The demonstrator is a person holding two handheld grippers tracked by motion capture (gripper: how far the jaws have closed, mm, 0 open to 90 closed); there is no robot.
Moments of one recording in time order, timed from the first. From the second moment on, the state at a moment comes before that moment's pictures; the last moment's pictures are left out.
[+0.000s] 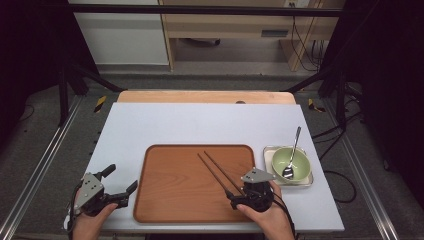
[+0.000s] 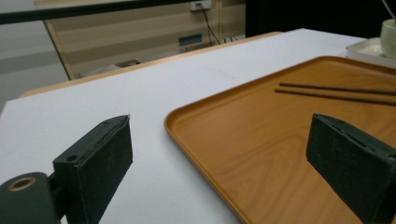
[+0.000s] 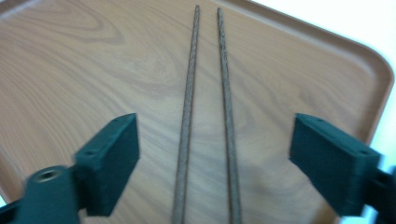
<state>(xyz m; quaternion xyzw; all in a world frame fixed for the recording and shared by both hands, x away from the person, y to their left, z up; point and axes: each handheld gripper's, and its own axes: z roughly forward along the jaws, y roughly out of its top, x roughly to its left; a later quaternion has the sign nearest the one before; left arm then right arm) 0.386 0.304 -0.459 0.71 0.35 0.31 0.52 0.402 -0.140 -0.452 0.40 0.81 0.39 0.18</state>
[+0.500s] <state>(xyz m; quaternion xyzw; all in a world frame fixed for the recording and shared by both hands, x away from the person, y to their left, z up) 0.393 0.225 -0.423 0.81 0.28 0.26 0.45 0.391 -0.164 -0.439 0.39 0.78 0.42 0.24</state>
